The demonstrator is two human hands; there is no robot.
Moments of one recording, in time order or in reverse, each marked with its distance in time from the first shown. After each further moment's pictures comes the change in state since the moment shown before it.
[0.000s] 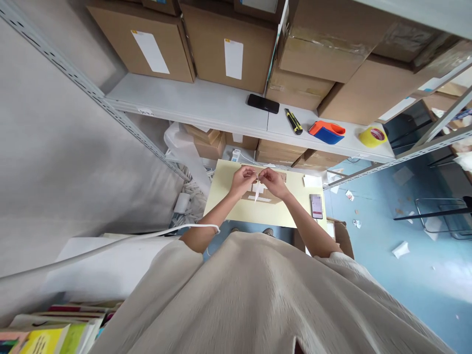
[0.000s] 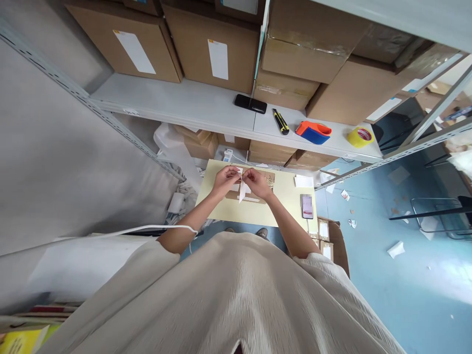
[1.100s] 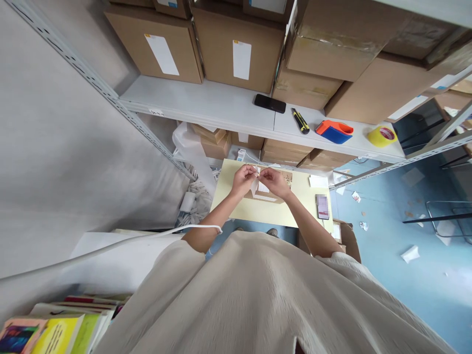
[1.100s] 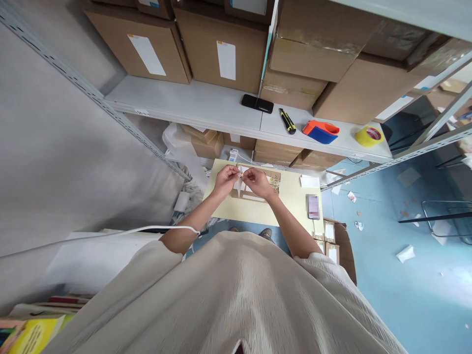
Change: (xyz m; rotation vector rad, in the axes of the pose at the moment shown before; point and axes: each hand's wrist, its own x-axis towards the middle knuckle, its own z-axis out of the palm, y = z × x) left_hand -0.005 0.001 -0.021 0.011 0.018 0.126; right_hand 0.001 -0.014 0.024 -0.016 0.017 -0.028
